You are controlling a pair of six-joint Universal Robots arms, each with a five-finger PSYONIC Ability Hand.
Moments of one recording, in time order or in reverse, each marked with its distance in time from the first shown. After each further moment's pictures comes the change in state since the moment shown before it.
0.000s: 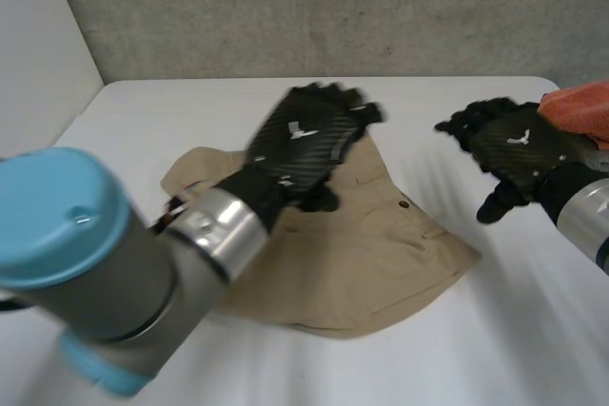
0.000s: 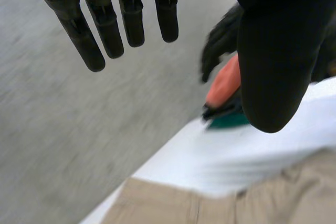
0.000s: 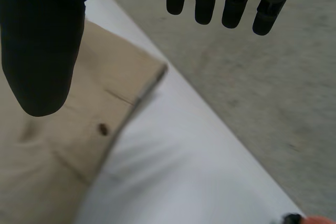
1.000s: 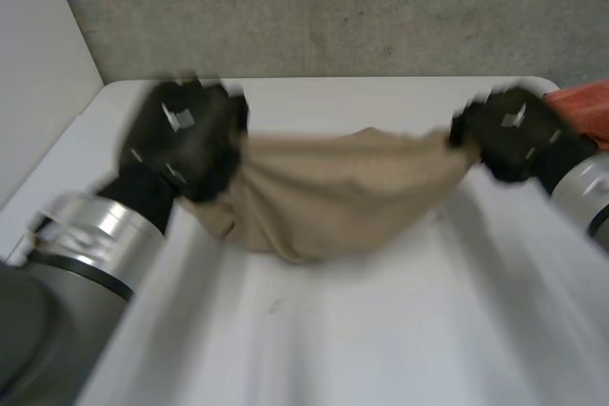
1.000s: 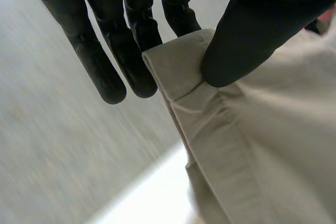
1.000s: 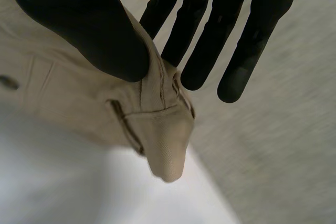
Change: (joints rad) left arm 0.121 0.302 -0.193 -0.041 -0.187 0.078; right arm 0.003 0.051 -0.095 -0.088 0.002 -0.063; left_hand 0.729 0.798 0.788 0.798 0.773; right_hand 0.644 0.834 0.967 0.981 0.966
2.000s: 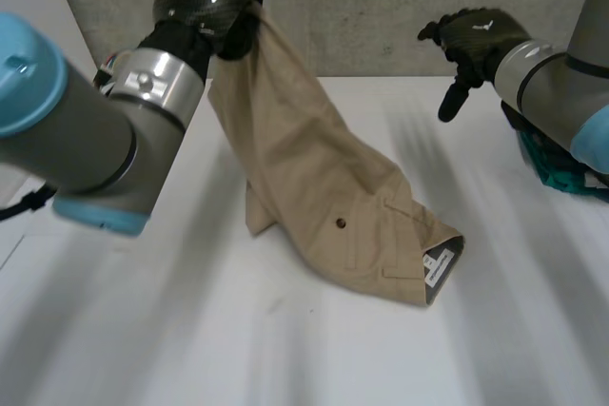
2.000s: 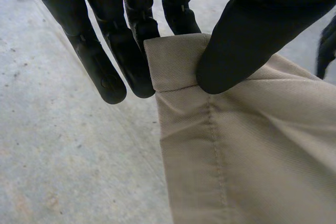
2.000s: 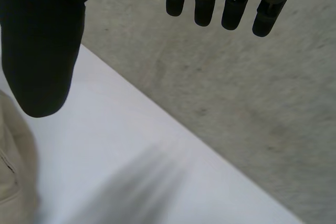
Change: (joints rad) left arm 0.047 -0.393 0.499 0.148 0.085 0.000; right arm 0.220 0.548 -1.029 0.574 0.352 0.292; left_hand 0.009 0.003 0.008 0.004 0.005; right_hand -0.628 -0.816 -0.953 -0.963 -0.966
